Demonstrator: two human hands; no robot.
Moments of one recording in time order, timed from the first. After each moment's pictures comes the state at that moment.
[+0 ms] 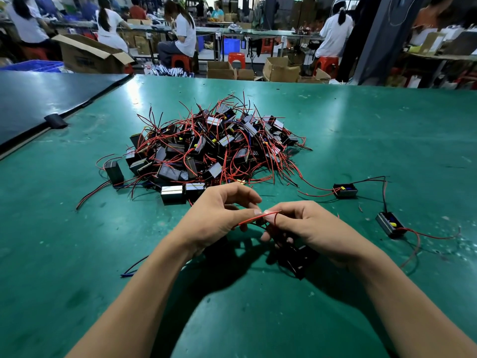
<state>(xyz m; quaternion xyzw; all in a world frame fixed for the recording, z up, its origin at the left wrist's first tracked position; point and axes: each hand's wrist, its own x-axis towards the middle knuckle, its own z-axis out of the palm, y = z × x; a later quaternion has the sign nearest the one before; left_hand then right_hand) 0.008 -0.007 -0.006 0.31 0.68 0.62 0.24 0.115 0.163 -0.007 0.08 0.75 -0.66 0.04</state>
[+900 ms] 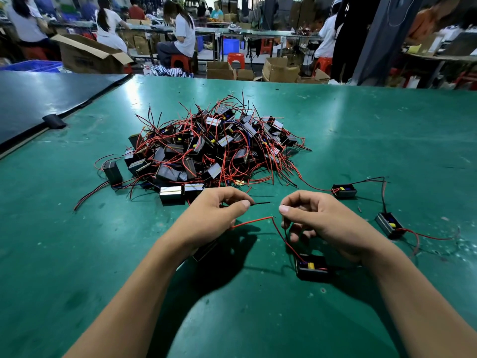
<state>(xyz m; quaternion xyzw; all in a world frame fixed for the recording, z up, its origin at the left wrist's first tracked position) 0.003 -0.010 -0.006 0.28 0.76 0.55 0.21 0.120 0.183 -0.001 0.12 0.74 -0.66 -0.01</state>
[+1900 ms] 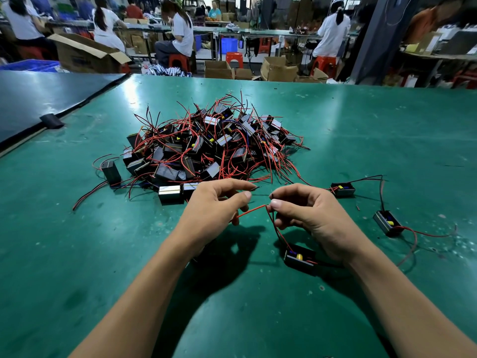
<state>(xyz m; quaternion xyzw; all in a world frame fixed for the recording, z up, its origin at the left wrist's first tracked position) 0.005 -0.001 -0.010 0.28 0.71 0.63 0.15 0.111 0.171 -0.013 0.09 0.67 -0.73 -0.12</state>
